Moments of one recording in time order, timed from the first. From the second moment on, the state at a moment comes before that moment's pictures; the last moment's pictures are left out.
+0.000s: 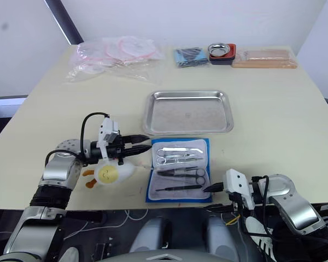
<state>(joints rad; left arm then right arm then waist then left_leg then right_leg) -0.40 0.63 0.00 0.29 -0.38 0.14 -1.33 0.01 -0.73 0.25 -0.21 0.32 0.11 1.23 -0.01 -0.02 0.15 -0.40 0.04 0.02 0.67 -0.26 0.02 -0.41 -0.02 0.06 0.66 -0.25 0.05</state>
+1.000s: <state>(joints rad) -0.47 0.78 -0.01 0.12 -0.47 0.08 -1.56 -0.26 -0.52 0.19 0.01 0.34 -0.05 1.25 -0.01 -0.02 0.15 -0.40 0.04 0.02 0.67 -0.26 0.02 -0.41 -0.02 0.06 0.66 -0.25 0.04</state>
